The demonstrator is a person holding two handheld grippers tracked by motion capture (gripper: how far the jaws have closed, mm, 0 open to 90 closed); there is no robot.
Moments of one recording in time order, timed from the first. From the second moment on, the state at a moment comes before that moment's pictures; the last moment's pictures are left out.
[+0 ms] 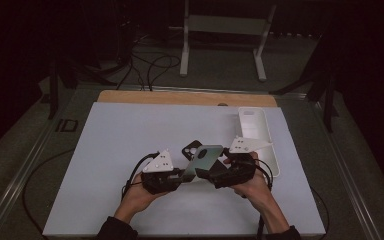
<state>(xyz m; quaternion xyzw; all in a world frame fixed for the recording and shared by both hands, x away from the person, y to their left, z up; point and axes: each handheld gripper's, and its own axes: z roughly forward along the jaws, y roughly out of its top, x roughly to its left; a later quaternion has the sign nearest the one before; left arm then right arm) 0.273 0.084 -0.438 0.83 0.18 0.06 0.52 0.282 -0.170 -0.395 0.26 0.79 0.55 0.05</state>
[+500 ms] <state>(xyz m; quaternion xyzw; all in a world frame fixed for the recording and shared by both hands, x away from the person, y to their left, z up) 0.275 0.086 -0.440 0.83 0.22 0.09 0.51 0.280 -0.173 -0.387 0.32 0.76 0.55 0.07</state>
